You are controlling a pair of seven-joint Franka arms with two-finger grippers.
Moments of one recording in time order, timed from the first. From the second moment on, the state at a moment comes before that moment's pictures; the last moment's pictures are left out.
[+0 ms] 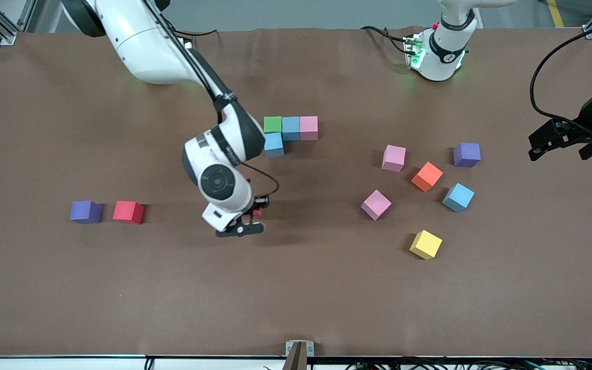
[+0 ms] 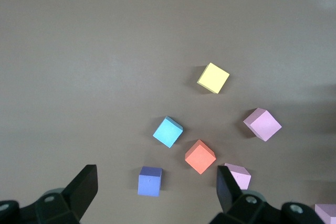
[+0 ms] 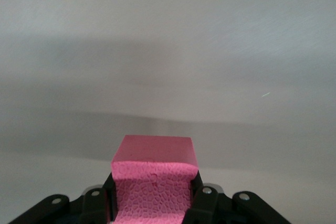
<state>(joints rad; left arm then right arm) -0.02 0.06 -0.06 -1.49 0.04 1.65 -0.08 0.60 0.74 -0.03 -1.37 0.12 1.99 0.41</state>
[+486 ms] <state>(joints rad) -0.02 0.06 -0.06 -1.49 0.04 1.65 -0.08 0.70 0.68 -0.03 -1.52 0.12 2.05 0.50</state>
